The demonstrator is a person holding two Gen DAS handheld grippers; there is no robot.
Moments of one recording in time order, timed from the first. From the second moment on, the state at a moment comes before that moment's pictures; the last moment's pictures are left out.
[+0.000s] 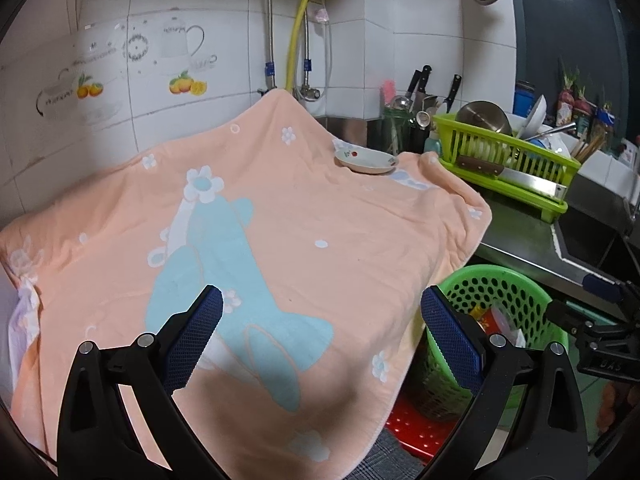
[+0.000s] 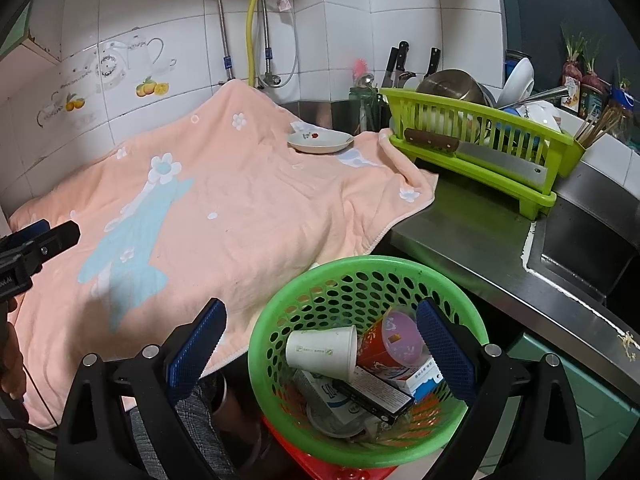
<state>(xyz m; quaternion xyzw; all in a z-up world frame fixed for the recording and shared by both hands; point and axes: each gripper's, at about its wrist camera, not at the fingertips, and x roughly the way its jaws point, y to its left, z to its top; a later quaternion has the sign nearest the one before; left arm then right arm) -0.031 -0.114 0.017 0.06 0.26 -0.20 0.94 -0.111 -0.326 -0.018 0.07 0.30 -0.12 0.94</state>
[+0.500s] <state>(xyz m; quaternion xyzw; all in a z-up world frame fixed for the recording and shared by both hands) -0.050 -0.127 0.018 0.08 0.24 -0.20 0.95 -0.122 -0.324 -0.015 0.07 0.29 -0.13 0.95</state>
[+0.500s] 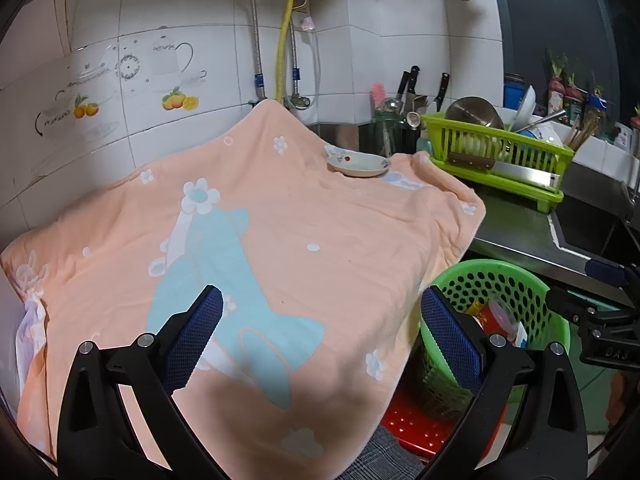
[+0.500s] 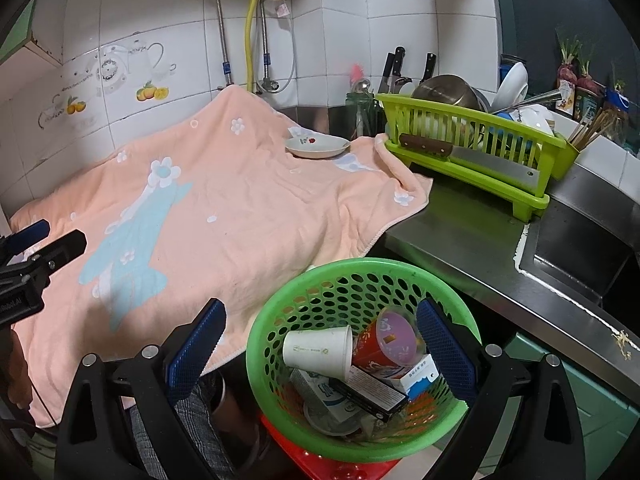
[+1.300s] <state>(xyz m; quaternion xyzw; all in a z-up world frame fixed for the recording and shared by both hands) -0.061 -0.133 0.027 0.09 0.21 -0.21 0.95 -0.131 -0.325 -0.009 0.06 0.29 -0.13 0.95</state>
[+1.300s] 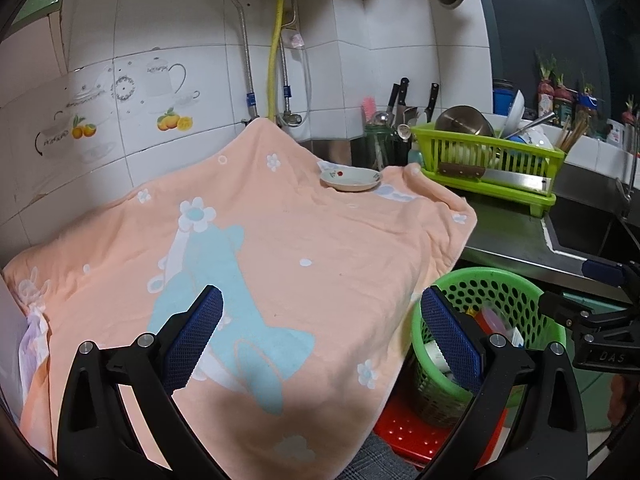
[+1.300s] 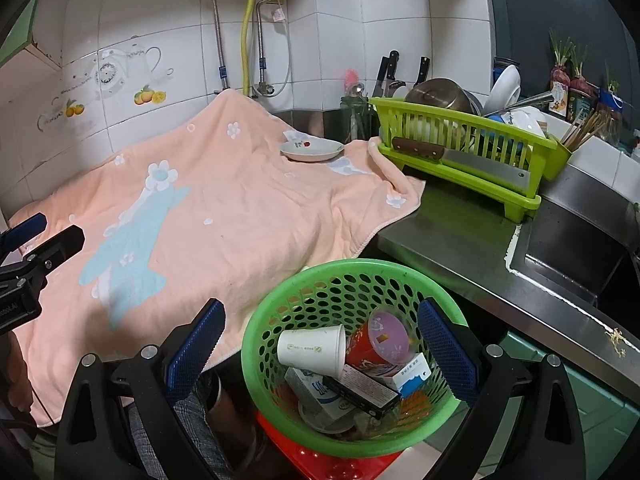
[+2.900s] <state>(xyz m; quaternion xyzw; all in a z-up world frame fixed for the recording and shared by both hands) -0.059 -0.142 0.015 0.09 0.23 -0.22 0.94 -0.138 -0.313 0.007 0.06 0.26 -0.14 0.95</state>
